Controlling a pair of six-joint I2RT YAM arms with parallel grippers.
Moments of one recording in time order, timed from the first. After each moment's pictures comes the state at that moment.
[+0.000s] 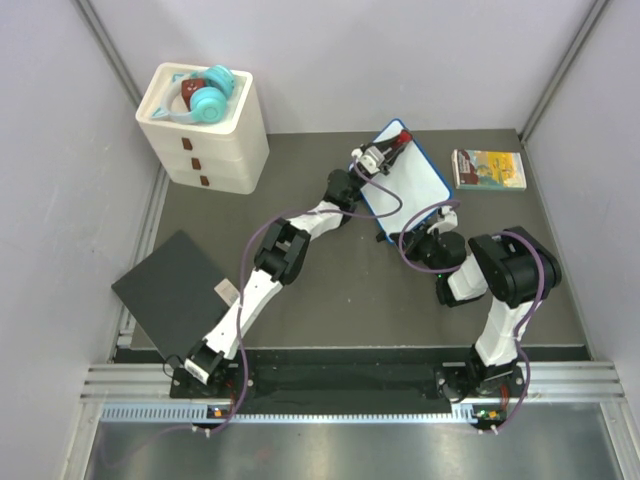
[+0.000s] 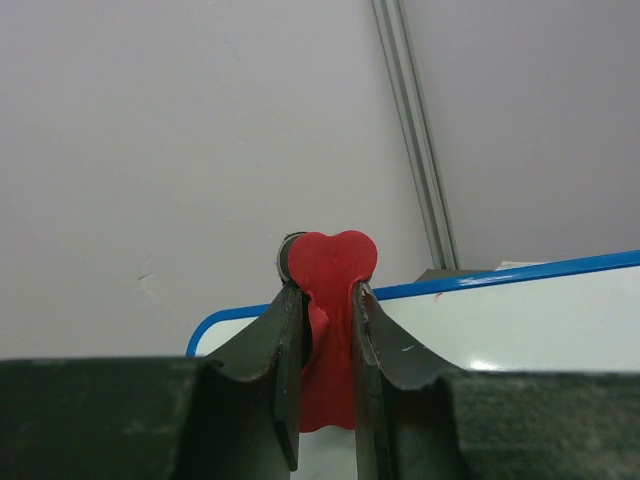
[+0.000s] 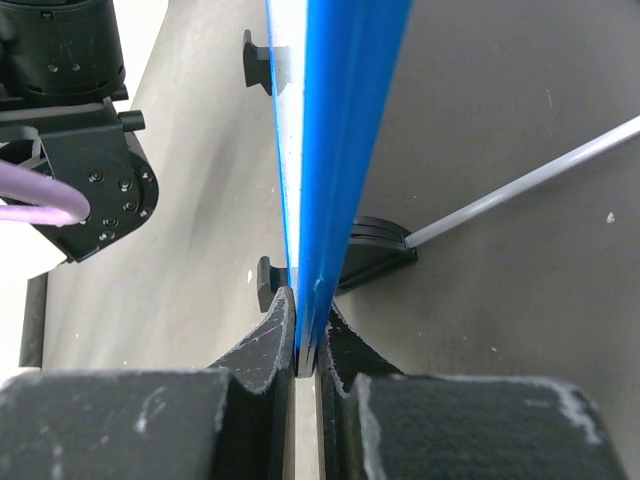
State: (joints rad) left arm -0.60 2.95 2.43 1.21 0.38 0.06; right arm 0.28 1.85 0.38 1.22 -0.21 0.69
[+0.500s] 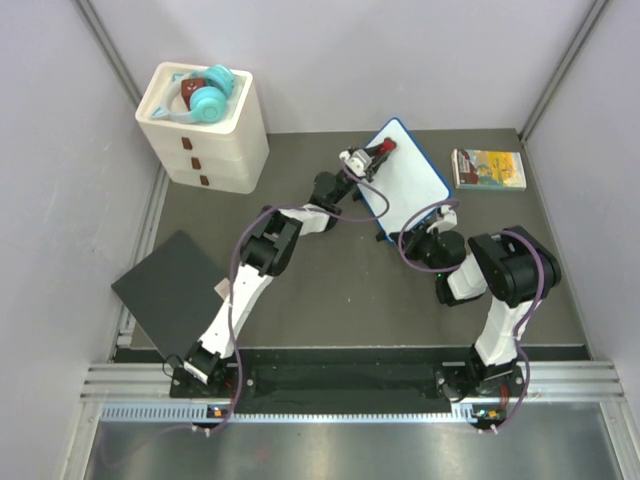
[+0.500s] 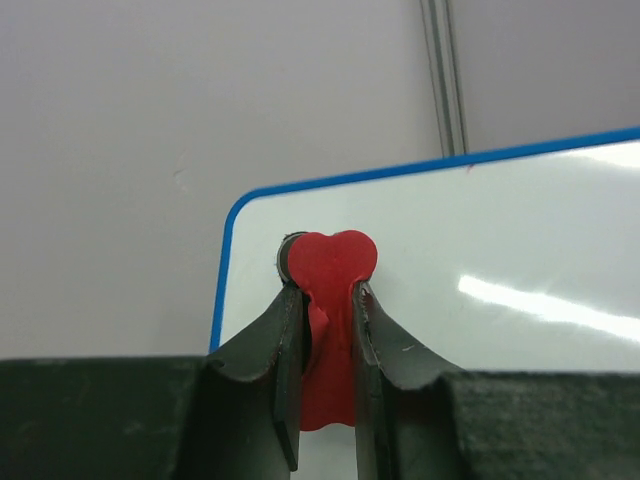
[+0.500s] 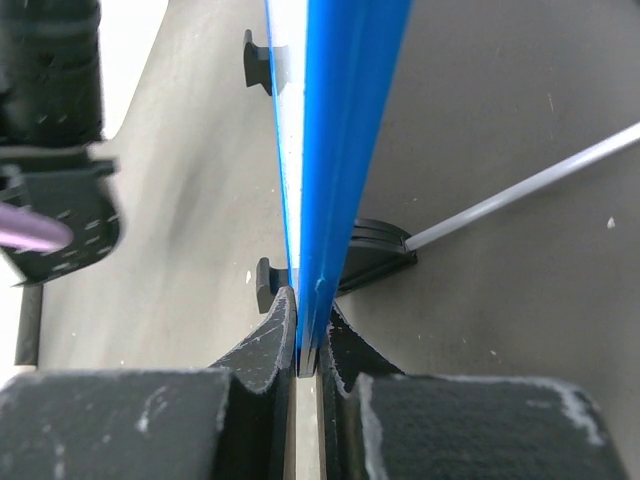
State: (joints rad) left arm -0.56 2.78 2.05 1.30 0.38 0.08; right arm 0.28 1.86 0.38 1.22 -0.21 0.69
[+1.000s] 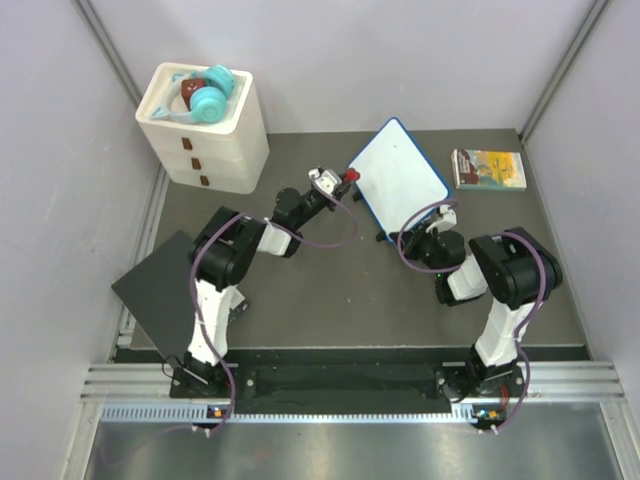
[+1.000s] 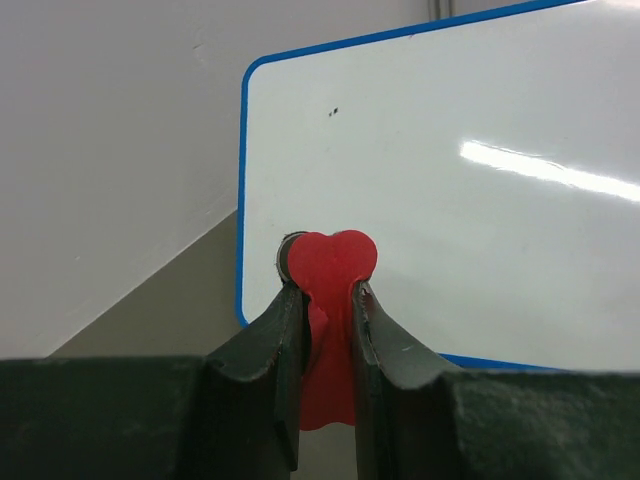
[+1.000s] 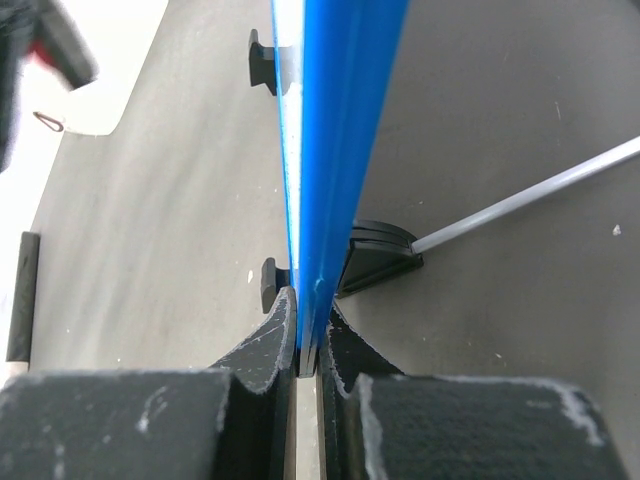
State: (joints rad) left arm -0.48 2.19 1.12 1.29 0.39 0.16; right arm 0.29 1.84 0.38 1.20 -0.20 0.66
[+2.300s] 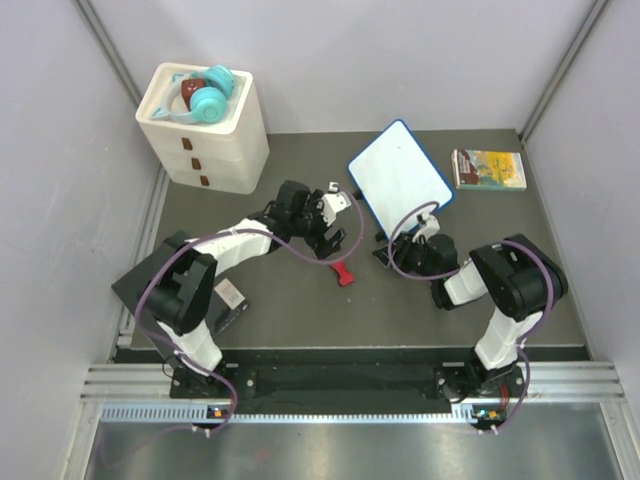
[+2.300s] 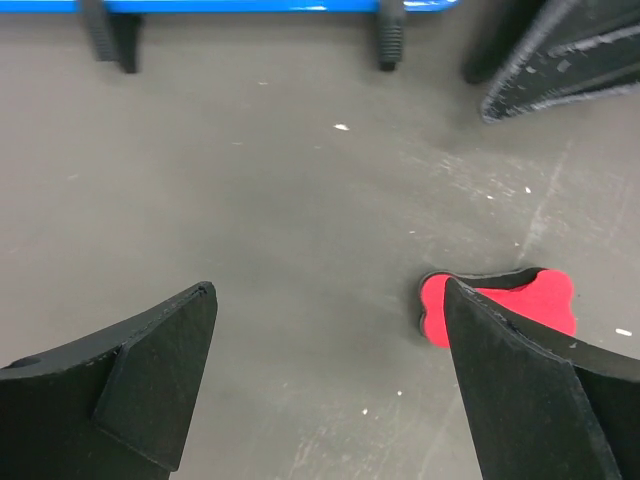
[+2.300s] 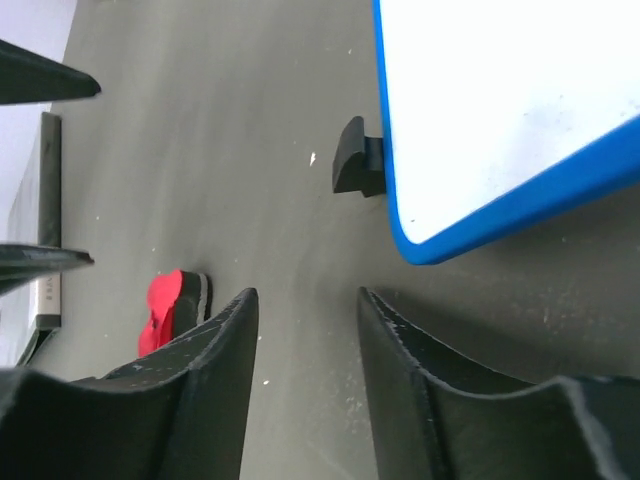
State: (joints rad) left arm -0.54 1.73 1.07 -0.03 0.45 0.42; right arm 0.37 1.77 0.37 1.04 -0.31 0.65
